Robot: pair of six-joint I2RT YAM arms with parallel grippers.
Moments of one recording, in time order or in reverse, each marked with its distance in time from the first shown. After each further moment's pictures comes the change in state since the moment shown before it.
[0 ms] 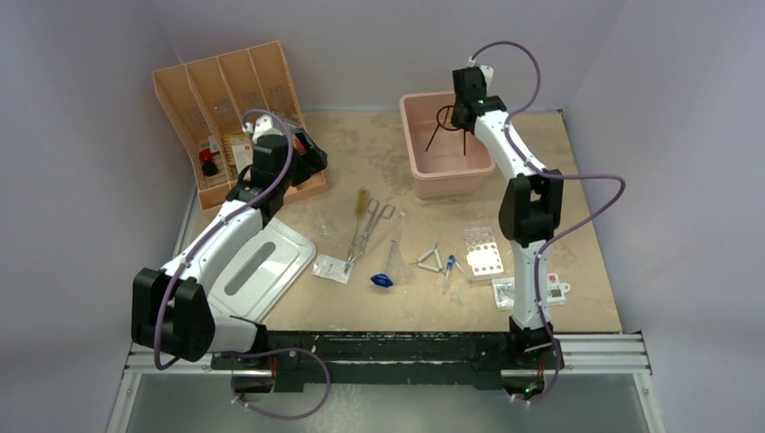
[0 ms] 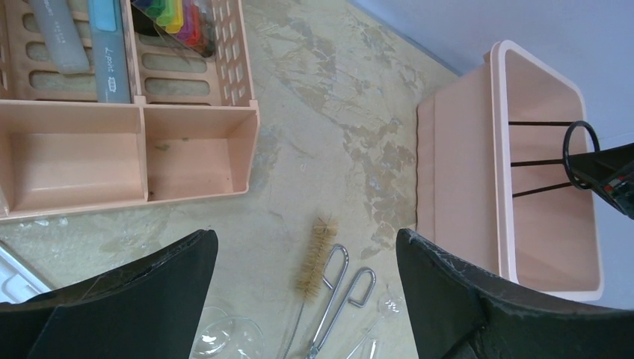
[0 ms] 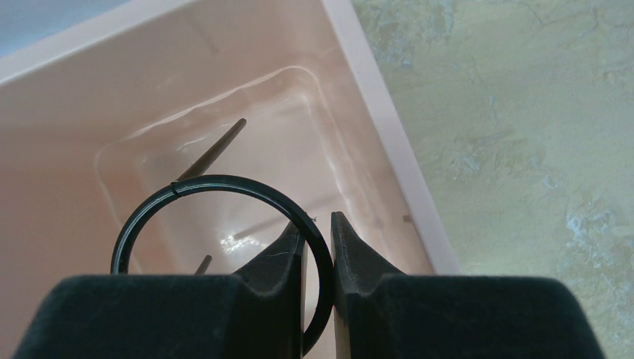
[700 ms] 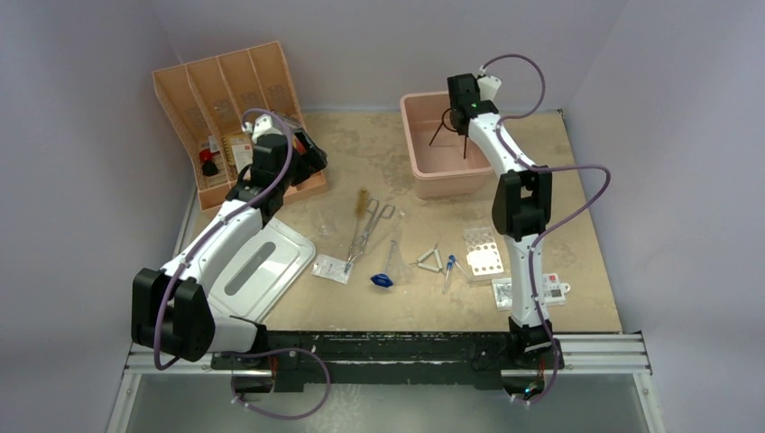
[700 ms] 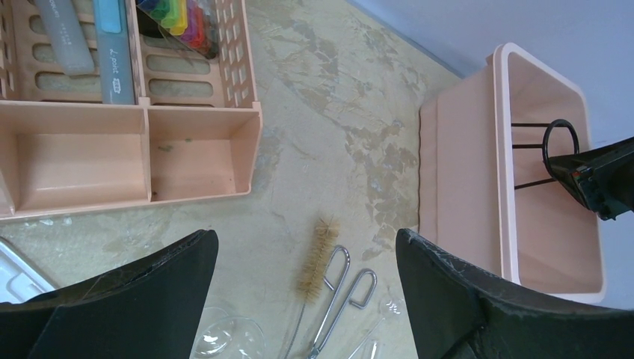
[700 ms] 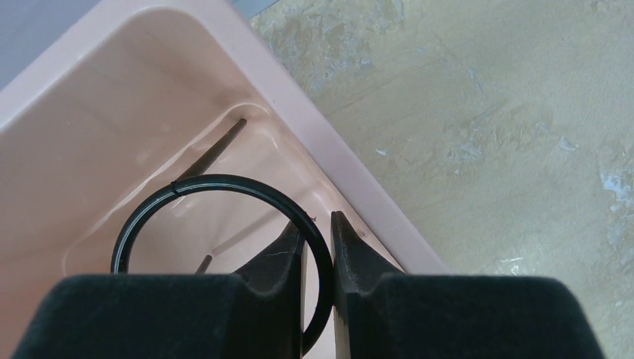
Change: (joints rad) left arm 0.000 0.000 0.009 -0.009 -0.009 0.000; right arm -0.005 0.128 0.072 -0.006 0.199 0.253
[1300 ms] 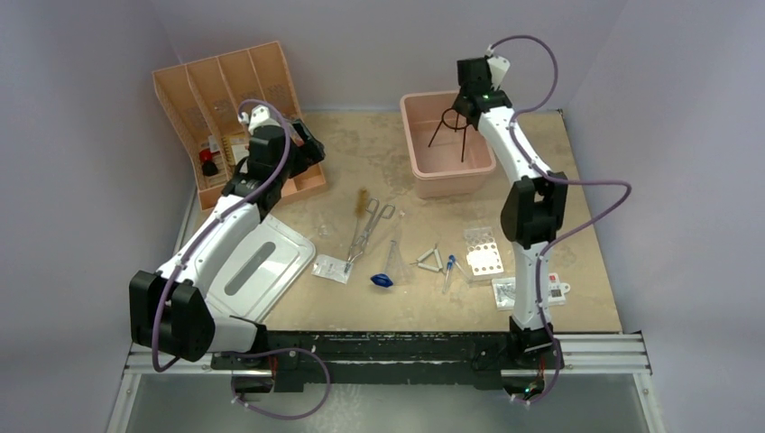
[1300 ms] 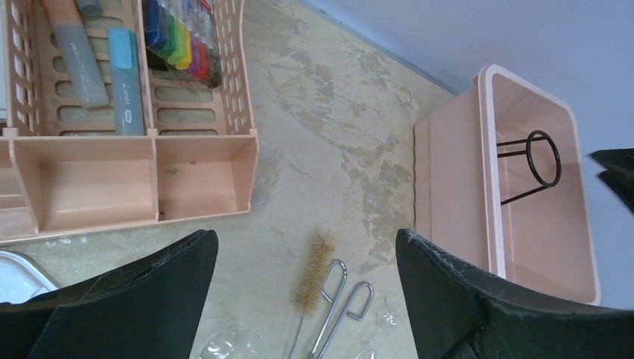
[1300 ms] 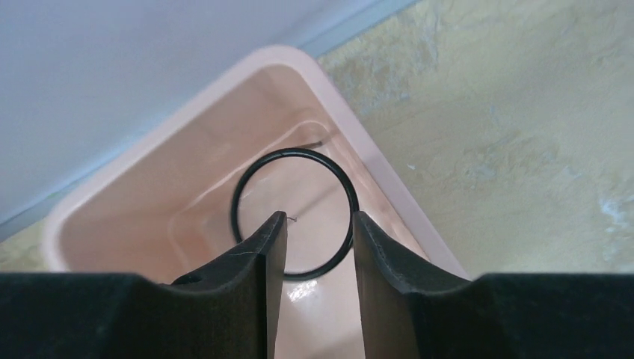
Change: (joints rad) left arm 0.000 0.000 0.071 -0.042 -0.027 0.032; right arm -0.001 -0.097 -0.007 0.027 -0.082 -0.019
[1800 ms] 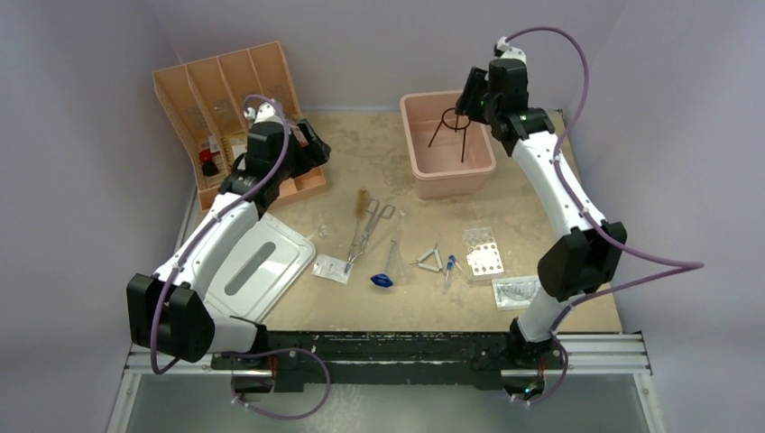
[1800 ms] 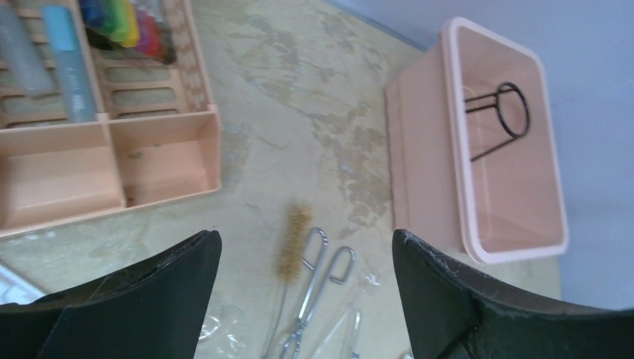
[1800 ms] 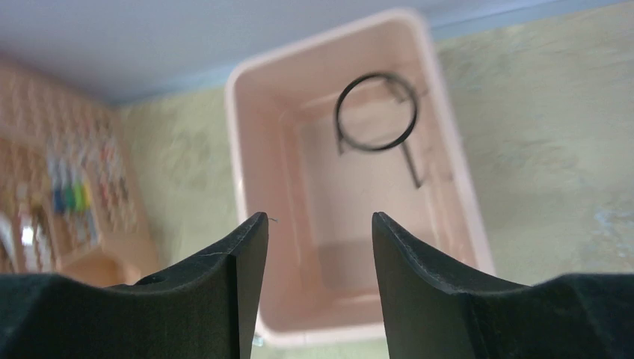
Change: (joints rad) left arm 0.000 -0.003 0.048 -0.089 0.094 0.035; right arm 0.014 -0.525 -0.393 0.117 -0.292 -0.169
